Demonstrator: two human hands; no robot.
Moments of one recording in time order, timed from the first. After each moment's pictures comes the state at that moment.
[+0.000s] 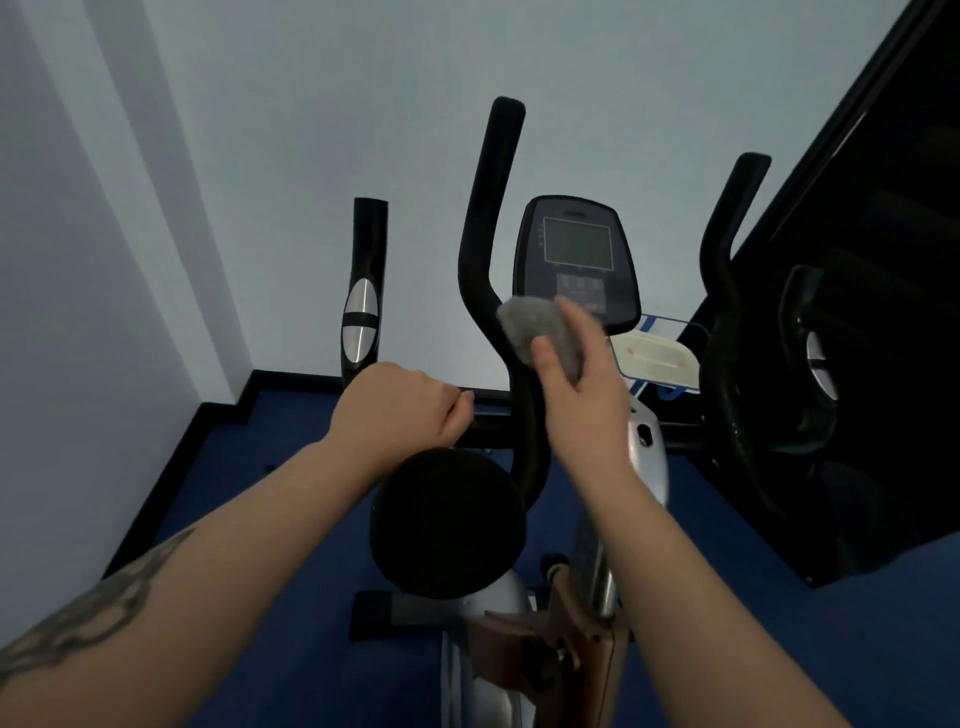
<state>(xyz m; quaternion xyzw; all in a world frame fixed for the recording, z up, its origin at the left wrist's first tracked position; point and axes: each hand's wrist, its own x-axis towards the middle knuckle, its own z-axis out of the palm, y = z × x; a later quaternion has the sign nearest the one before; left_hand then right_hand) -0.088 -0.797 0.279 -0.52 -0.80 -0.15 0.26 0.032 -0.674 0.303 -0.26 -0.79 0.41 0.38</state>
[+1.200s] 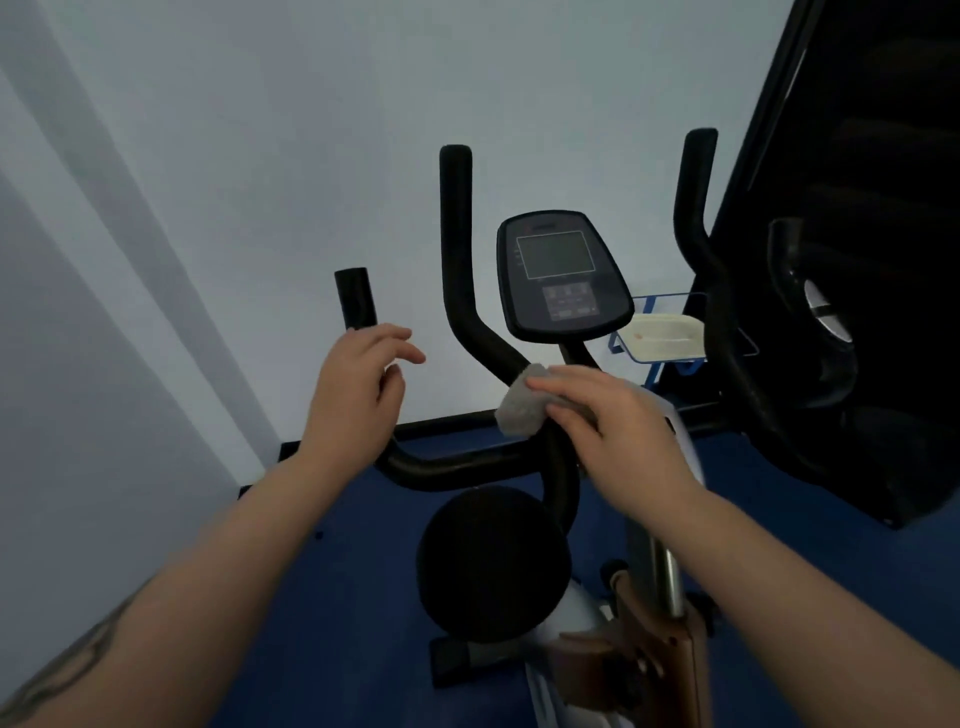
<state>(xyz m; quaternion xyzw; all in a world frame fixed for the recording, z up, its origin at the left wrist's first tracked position) -0.153 -0.815 0.301 -0.49 -0.76 -0.39 0.13 0.060 -0.674 0.305 -0.20 -0.88 0.31 0.31</state>
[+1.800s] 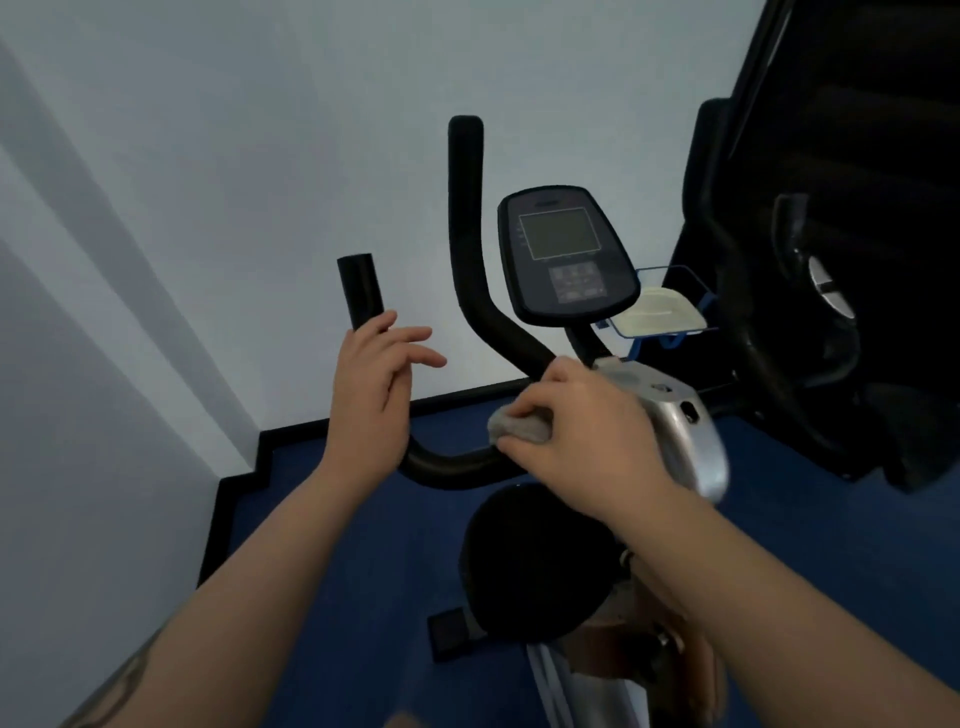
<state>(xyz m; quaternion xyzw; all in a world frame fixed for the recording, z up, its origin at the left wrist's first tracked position) -0.160 -0.816 0.288 -0.50 -0.72 -0.48 0.07 0.028 -0.718 0.329 -0.27 -0.92 0.17 0.23</state>
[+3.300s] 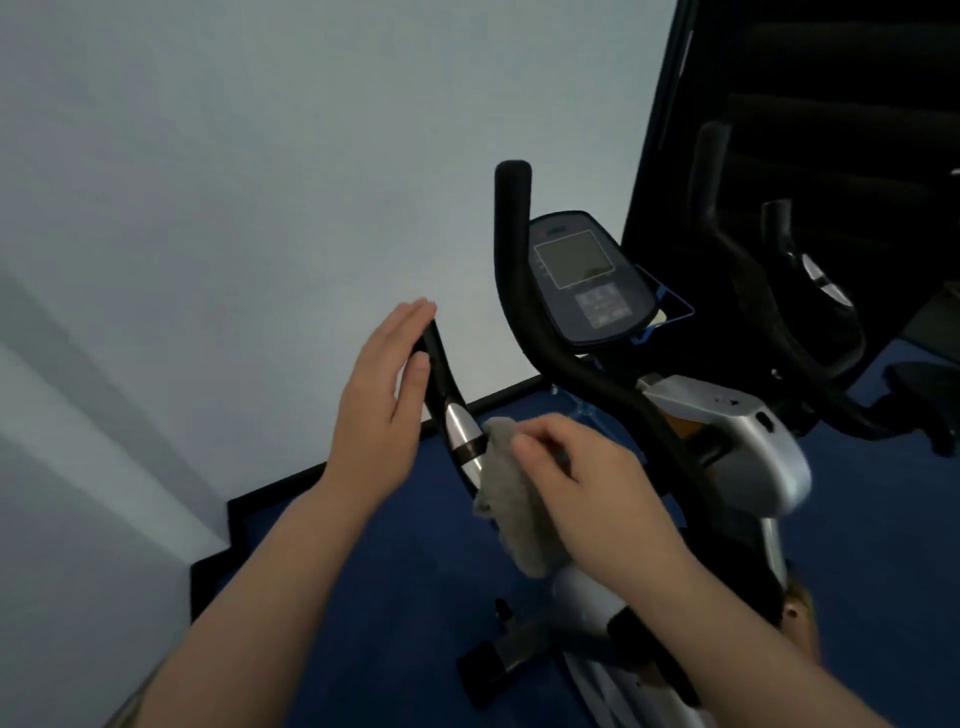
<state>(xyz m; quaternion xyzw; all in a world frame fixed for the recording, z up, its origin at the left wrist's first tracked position) -0.248 -0.818 0.323 -0.57 -0.63 -0.52 -0.02 -0.050 -0.791 0.336 -0.42 -0.77 0.40 0.26</state>
